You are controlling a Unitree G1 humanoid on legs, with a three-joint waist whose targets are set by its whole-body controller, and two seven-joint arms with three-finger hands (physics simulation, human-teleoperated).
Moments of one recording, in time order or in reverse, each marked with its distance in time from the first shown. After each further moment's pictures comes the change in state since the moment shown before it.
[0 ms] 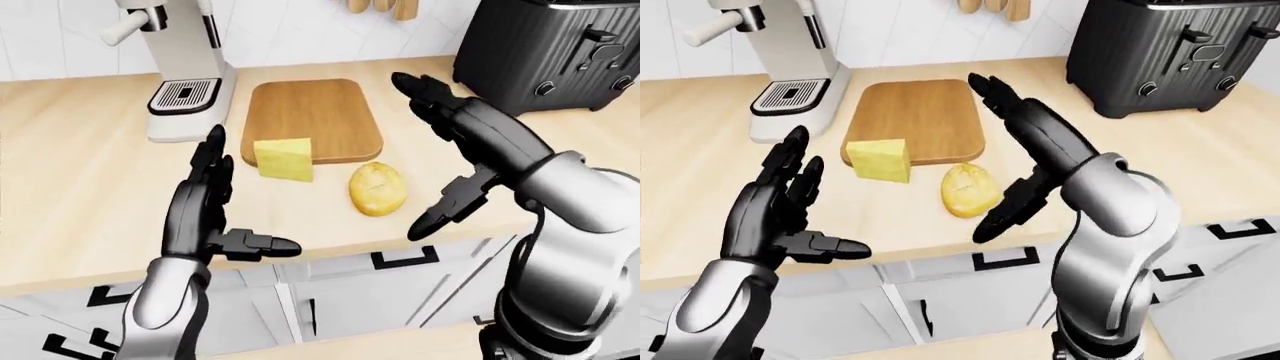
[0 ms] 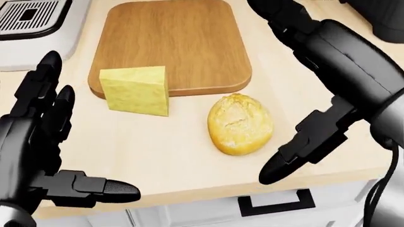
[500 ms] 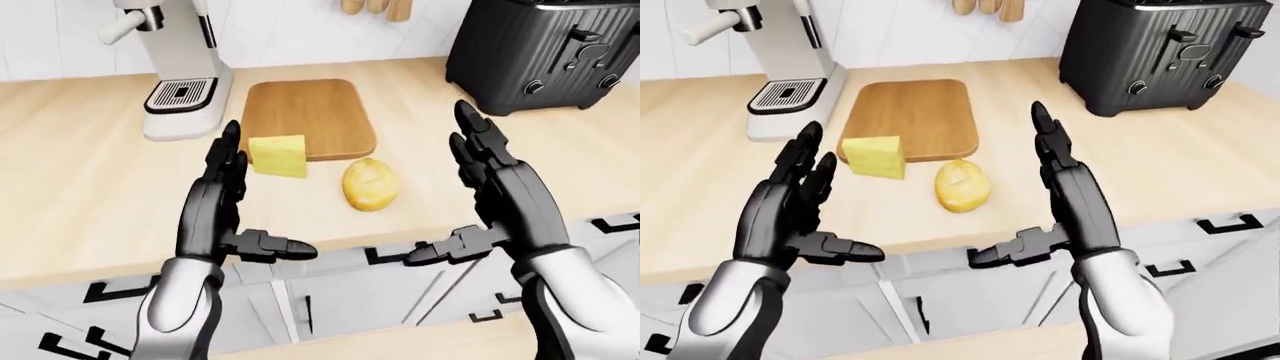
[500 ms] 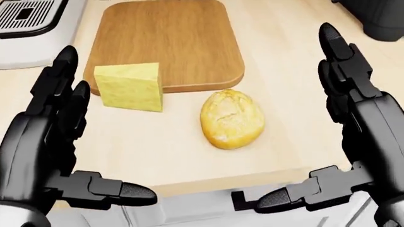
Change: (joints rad) left arm -0.009 -0.028 -0.078 -0.029 0.025 0.008 0.020; right arm 0.453 0.069 -0.084 -0.284 0.592 0.040 -0.782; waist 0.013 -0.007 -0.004
